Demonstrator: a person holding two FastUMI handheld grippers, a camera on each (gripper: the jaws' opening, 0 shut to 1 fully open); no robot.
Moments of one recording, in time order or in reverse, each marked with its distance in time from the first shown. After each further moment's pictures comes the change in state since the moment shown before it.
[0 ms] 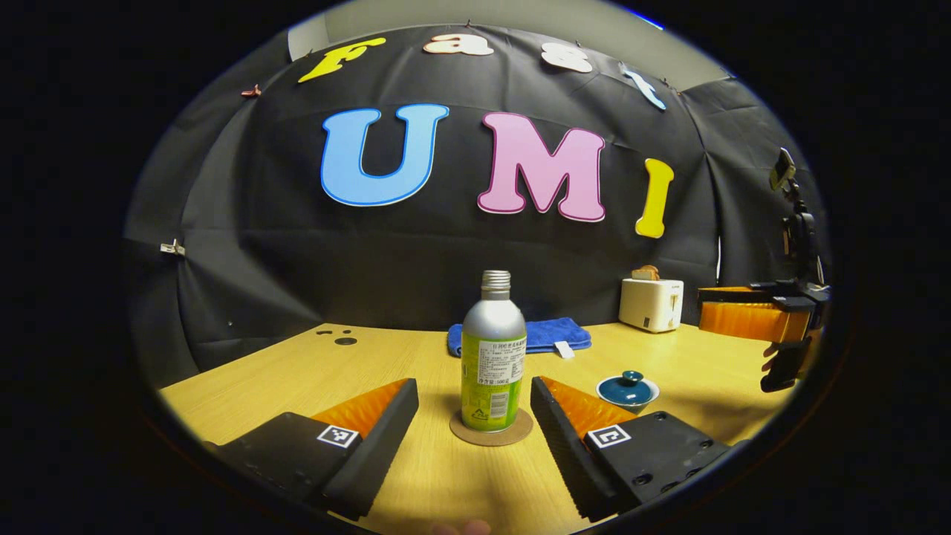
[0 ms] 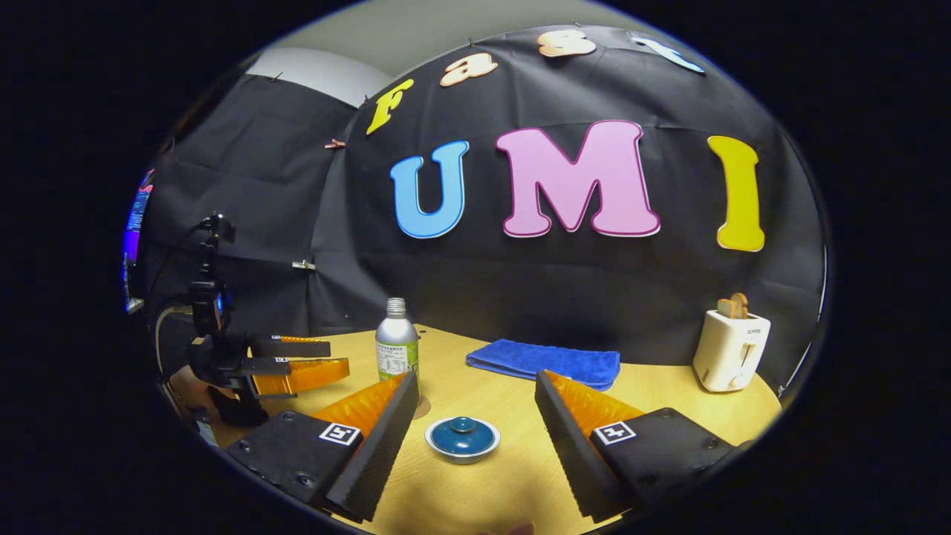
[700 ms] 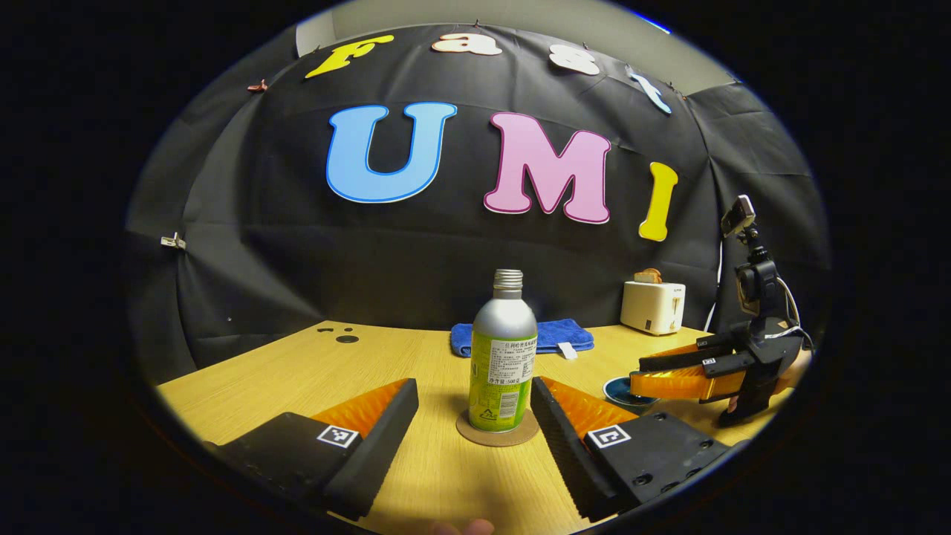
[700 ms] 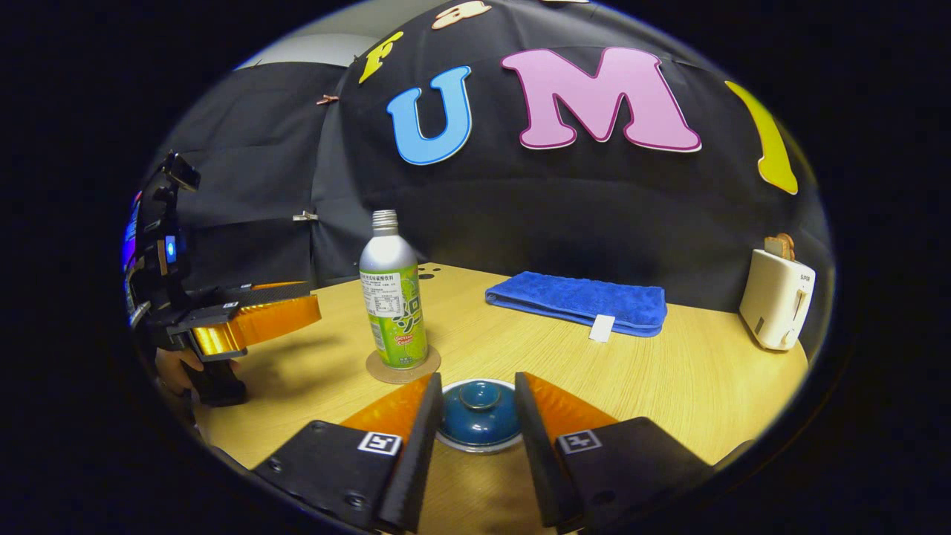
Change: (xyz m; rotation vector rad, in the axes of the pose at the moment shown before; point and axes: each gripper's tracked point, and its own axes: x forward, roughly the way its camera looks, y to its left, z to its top) left arm 0.004 0.016 -0.008 -0.012 0.011 0.000; right arm 0.073 0.023 -0.093 0.061 0.262 0.080
